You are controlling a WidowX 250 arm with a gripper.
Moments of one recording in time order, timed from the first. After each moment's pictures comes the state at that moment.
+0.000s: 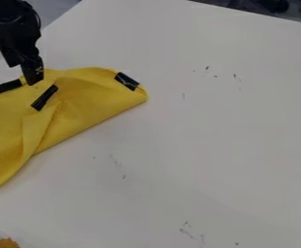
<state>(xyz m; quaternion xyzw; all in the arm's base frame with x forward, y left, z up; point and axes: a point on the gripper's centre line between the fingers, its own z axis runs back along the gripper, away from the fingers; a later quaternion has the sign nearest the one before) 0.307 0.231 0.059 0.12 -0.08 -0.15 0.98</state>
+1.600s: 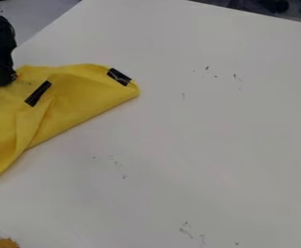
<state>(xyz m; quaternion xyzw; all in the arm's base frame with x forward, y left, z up) 0.311 0.300 0.023 0.11 -0.05 -0.14 0.98</state>
